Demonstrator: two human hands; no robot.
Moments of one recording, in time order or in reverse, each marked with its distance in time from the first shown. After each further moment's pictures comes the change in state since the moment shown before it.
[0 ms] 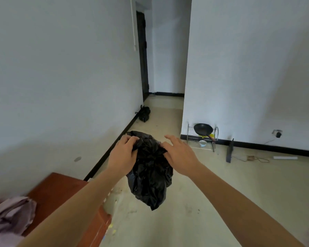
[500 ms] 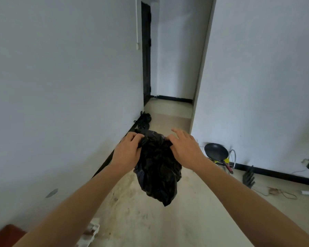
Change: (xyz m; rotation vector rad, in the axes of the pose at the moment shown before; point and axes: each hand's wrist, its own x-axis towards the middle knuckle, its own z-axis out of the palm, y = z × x) left_hand 0.377 -0.181 0.164 0.008 0.013 0.051; right_hand 0.391 0.193 0.111 -0.076 0.004 0.017
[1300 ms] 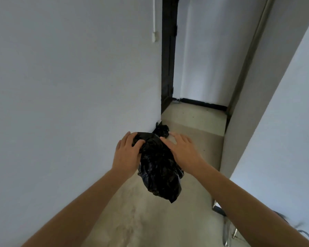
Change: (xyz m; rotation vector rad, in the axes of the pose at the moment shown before) left_hand 0.539 -0.295 0.307 0.285 0.019 -0.091; right_hand 0.597 0.313 0.289 -0.037 -0.036 -0.237
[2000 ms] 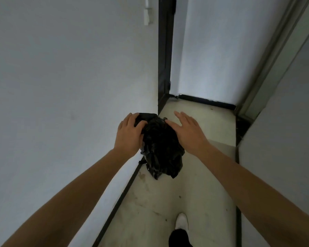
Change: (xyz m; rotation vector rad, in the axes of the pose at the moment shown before) left_hand 0.494 -0.232 0.273 -0.044 -0.010 0.064; right_hand 0.486 0.261 0.208 0.067 0.035 0.086
